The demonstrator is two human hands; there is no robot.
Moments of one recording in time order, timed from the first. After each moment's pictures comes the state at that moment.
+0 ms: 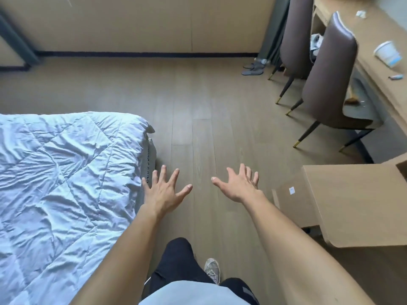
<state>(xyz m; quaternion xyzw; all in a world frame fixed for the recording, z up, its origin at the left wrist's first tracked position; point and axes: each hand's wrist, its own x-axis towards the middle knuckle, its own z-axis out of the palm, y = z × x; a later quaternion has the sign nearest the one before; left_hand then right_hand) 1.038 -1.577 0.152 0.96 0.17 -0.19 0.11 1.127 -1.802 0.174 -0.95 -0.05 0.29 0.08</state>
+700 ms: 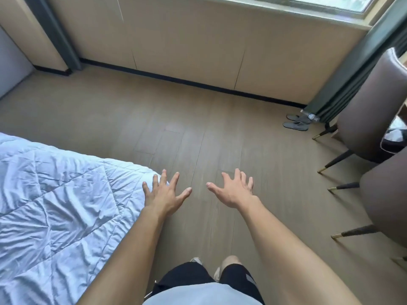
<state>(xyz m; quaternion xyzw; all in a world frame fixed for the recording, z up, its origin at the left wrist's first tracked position) 1.419 -1.337 0.158 0.92 0.30 -0.17 0.17 1.547 -1.522 0.184 -0.94 -0.18 0.29 0.05</state>
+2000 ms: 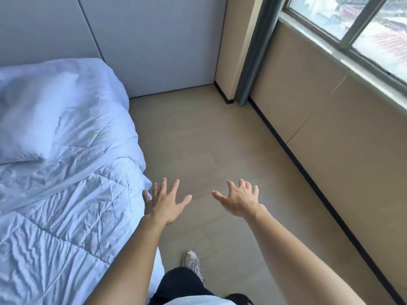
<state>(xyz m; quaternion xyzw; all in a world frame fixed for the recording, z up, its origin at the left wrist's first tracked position) 1.616 -0.693 0.147 0.66 0.70 -0.07 0.24 1.850 -0.690 0.178 -0.75 -0.61 0.22 -0.14</state>
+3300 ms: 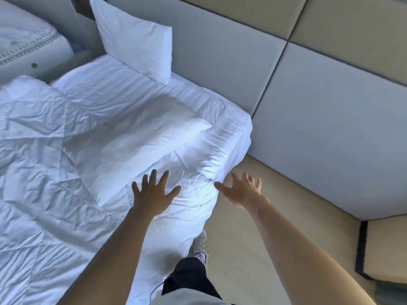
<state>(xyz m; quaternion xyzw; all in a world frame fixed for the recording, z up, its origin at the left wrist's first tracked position) 1.237 -0.139 0.132 0.26 0.94 0.02 0.22 1.394 0.092 0.169 -0.37 -0.89 0.14 -0.23</state>
